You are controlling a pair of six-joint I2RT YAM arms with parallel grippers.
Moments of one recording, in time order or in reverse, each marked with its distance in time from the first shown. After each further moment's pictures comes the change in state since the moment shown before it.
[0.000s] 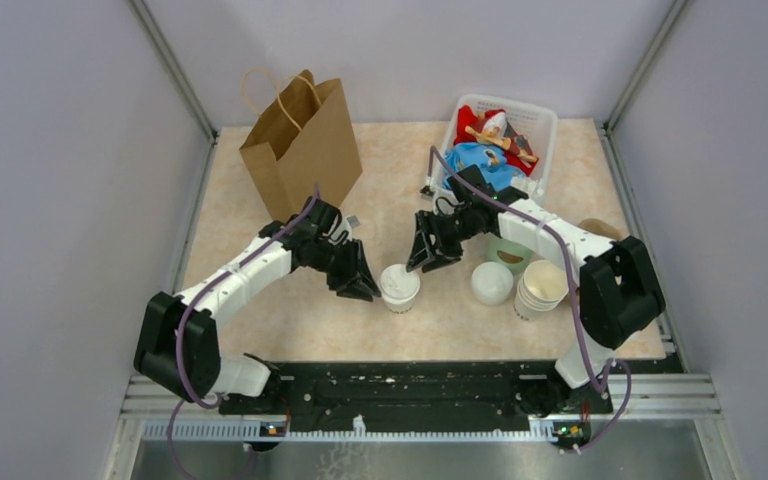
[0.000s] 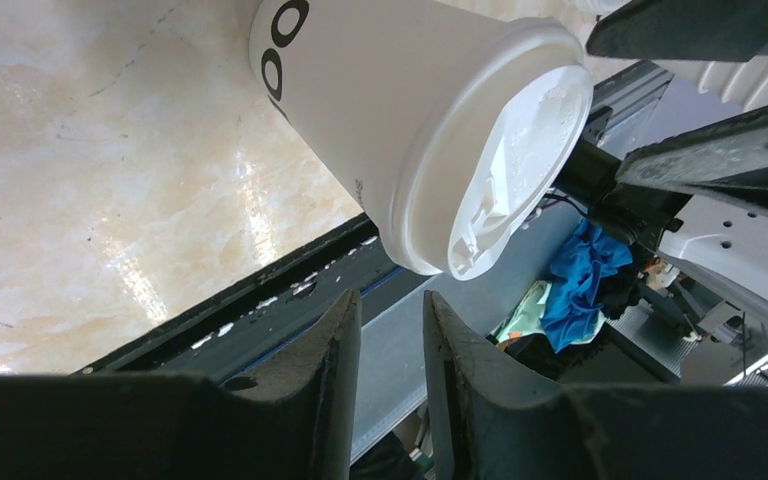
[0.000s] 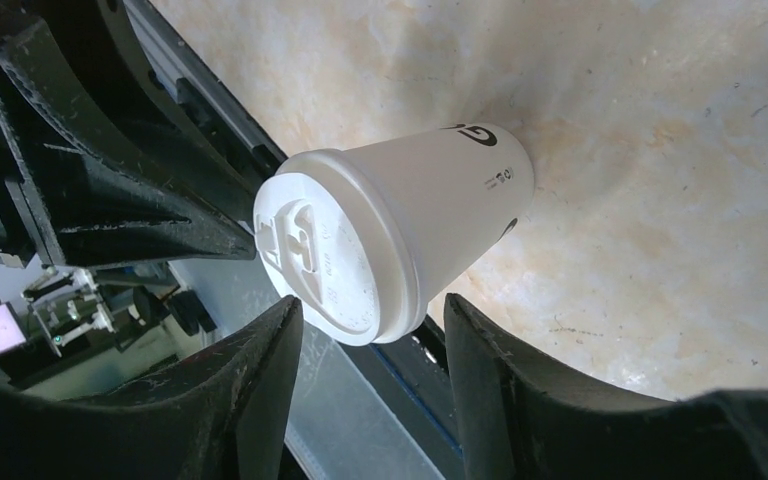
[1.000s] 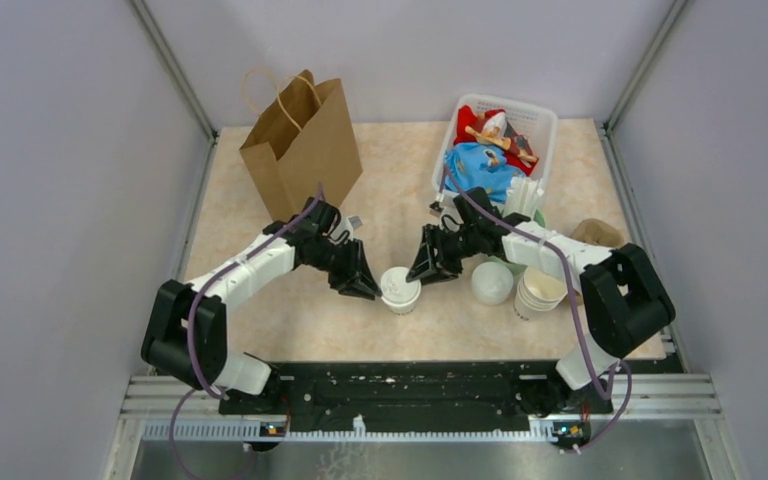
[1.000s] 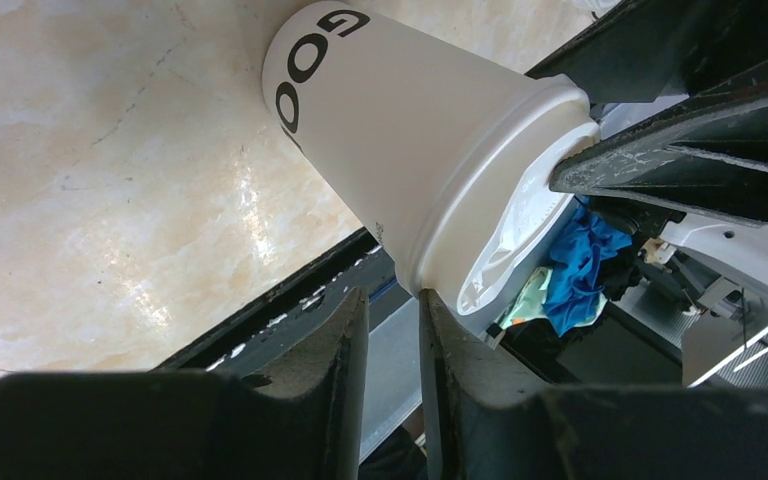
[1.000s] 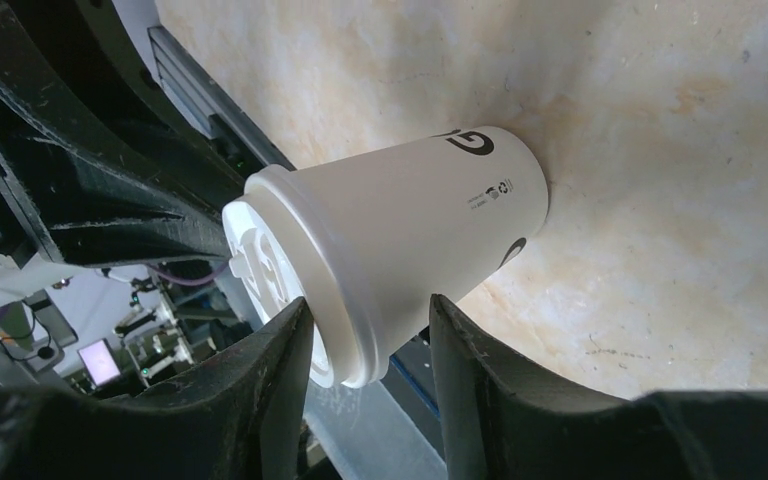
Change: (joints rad) left arm 0.029 0.068 -0.027 0.079 0.054 0.060; right arm 0.011 -0.052 -0.234 0.263 -0.011 0.206
